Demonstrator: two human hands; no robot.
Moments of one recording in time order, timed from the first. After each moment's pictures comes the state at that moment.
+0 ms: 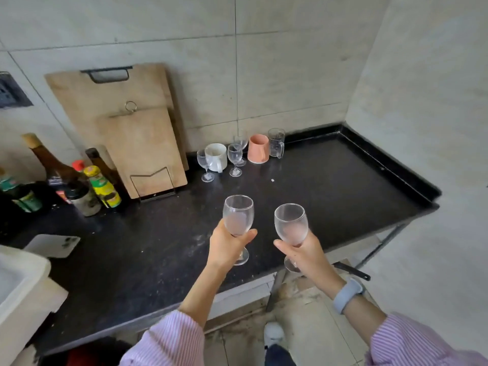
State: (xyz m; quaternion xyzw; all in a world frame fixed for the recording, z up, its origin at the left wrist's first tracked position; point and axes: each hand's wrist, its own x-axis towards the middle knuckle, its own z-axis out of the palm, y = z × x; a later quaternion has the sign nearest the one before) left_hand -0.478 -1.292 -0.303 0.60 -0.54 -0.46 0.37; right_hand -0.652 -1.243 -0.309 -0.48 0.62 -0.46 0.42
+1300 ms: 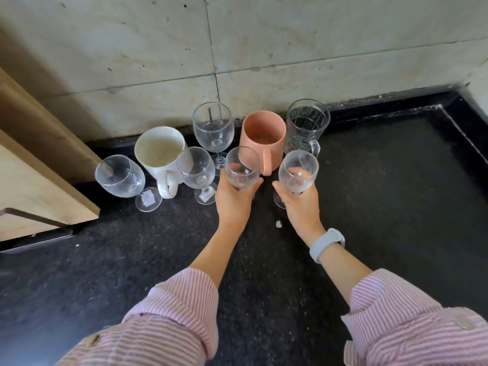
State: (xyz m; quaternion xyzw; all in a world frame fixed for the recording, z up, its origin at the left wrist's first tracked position) left_hand -0.631 -1.691 -0.479 0.67 -0.45 -0.39 0.44; right_hand -0.759 -1.683 -0.492 -0.44 0.67 -0.44 0.40
